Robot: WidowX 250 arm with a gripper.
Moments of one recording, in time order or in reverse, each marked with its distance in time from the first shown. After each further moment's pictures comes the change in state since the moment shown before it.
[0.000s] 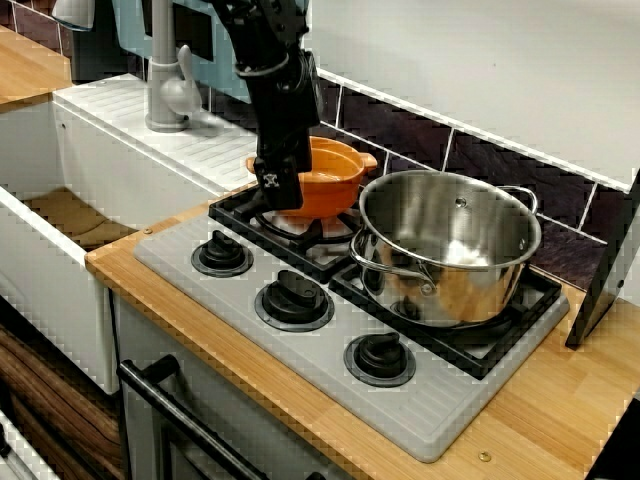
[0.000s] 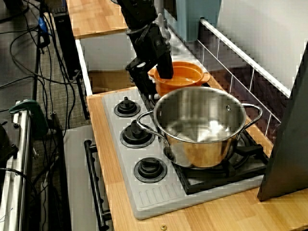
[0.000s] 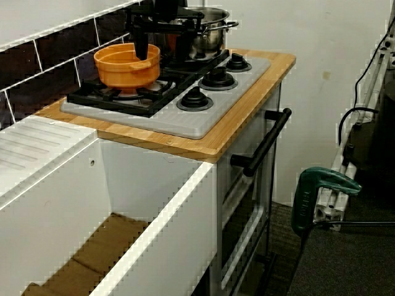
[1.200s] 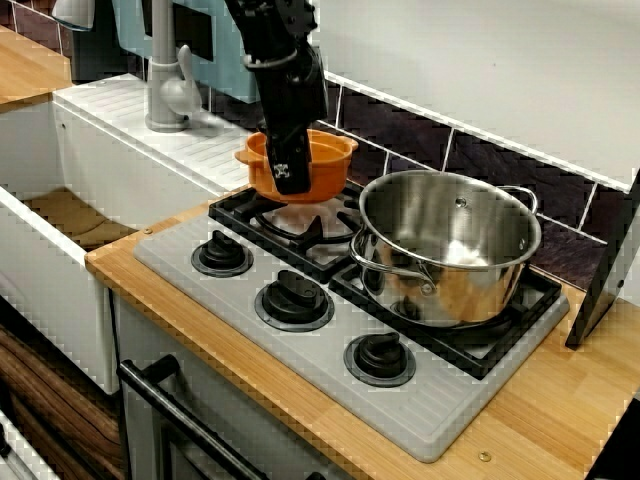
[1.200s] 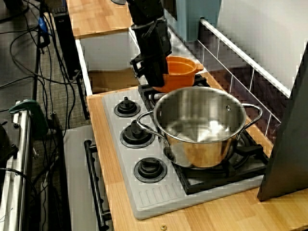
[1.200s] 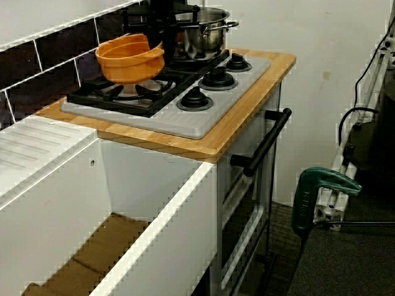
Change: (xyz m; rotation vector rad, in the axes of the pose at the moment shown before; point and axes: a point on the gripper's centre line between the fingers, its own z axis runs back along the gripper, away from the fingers) arm 0.004 0.002 0.005 -0.102 0.004 0.099
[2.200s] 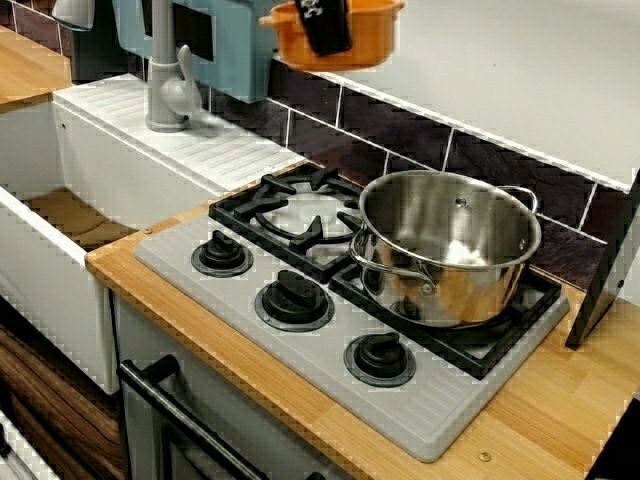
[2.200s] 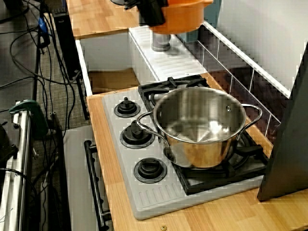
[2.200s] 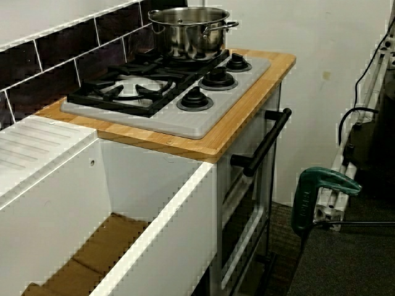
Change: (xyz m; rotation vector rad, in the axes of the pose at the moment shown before) arm 0.054 -0.022 0.114 0.027 -0.133 -0.043
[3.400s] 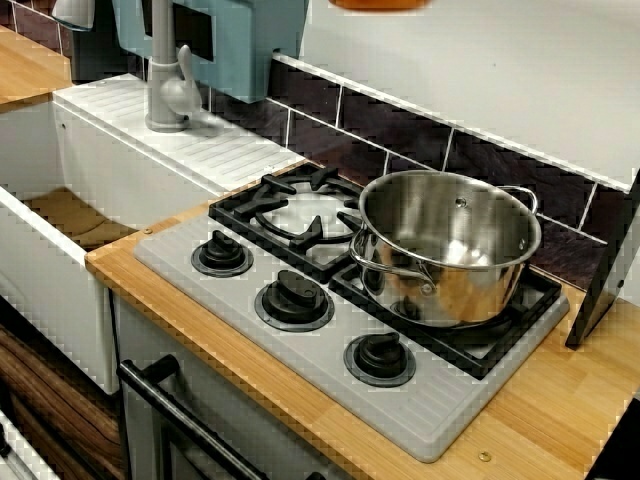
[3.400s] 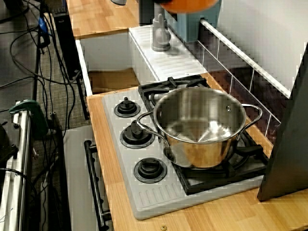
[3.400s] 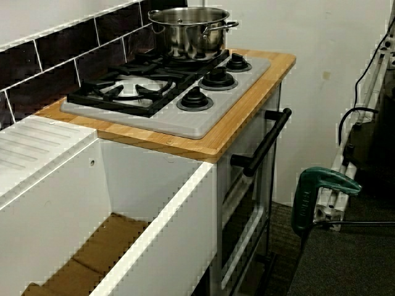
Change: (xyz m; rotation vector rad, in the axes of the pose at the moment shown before) arm 0.031 -0.007 0.022 0.101 0.077 -0.308
